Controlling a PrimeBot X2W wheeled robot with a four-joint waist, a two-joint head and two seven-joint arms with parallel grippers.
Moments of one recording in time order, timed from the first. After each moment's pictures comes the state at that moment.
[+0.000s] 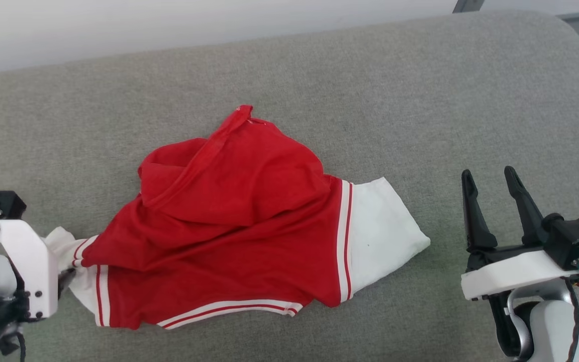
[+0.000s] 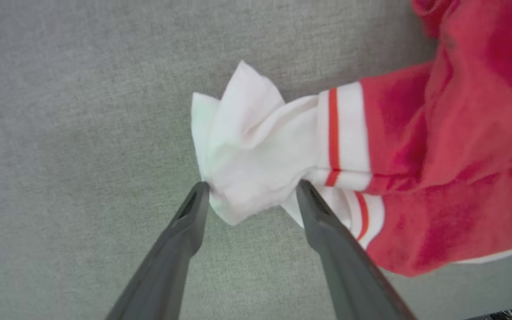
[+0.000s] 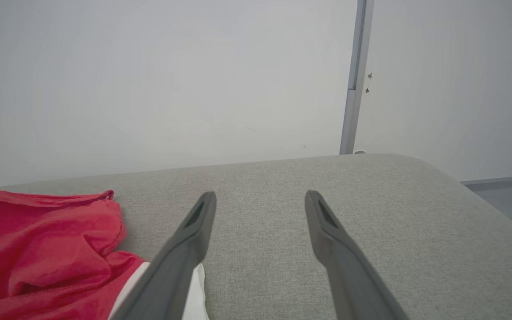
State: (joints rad) left arm -0.30 0.88 -0.44 0.08 -0.91 0.23 0.84; right arm -0.16 -0.05 -0.03 0.11 0.18 0.13 -0.18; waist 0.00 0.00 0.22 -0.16
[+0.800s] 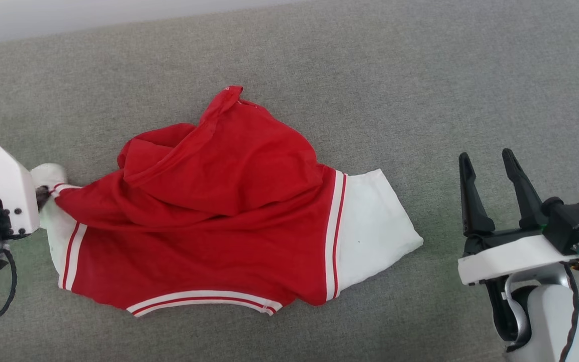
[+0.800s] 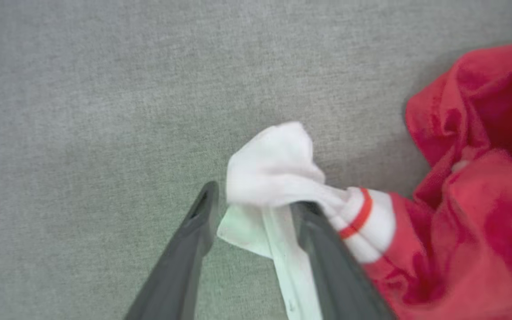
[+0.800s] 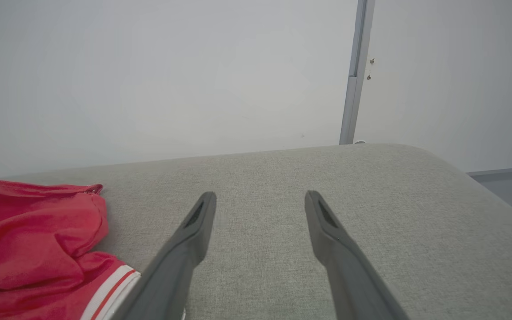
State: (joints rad) left arm -0.63 0.78 -0.44 0.40 -0.86 0.10 0.74; right arm -0.21 -0.05 -0.02 0.11 0.20 0.13 -0.18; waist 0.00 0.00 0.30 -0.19
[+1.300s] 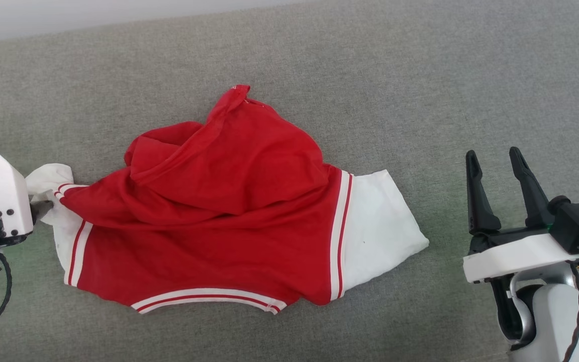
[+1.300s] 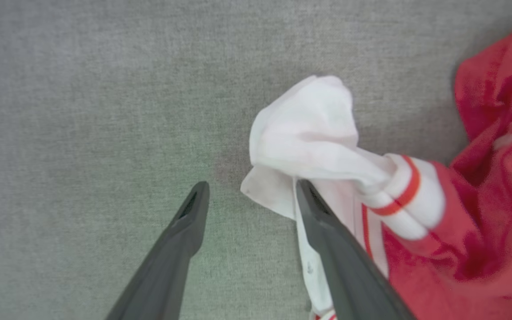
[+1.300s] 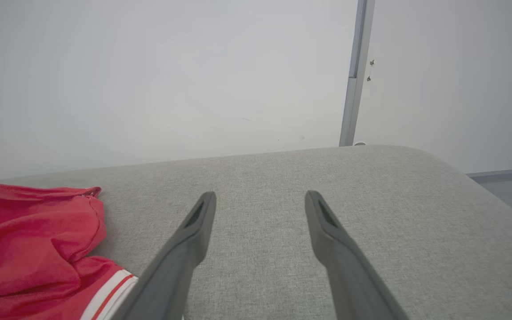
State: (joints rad) left arm -0.65 0.79 -0.44 0.44 -0.92 0.14 0.87; right arm -0.22 -0.05 -0.04 0.11 0.19 0.13 -0.18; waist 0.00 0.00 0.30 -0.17
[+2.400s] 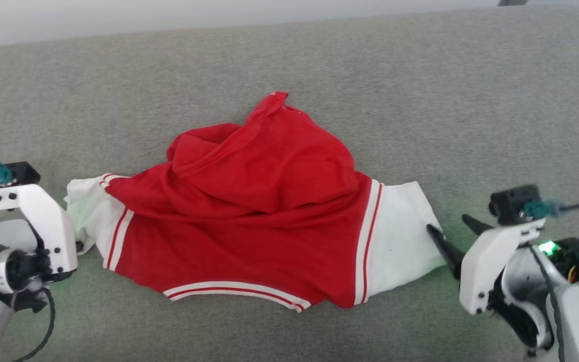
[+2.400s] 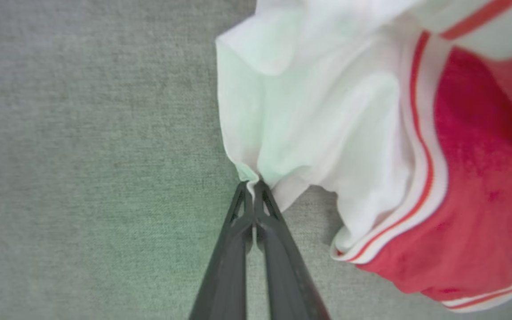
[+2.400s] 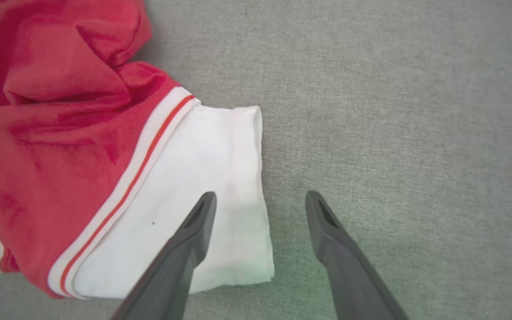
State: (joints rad) left arm -0.56 0.70 -0.48 0.50 -0.95 0.08 0.83; right arm -0.18 -0.19 0.10 0.03 0.33 0.13 0.55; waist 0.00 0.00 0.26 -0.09
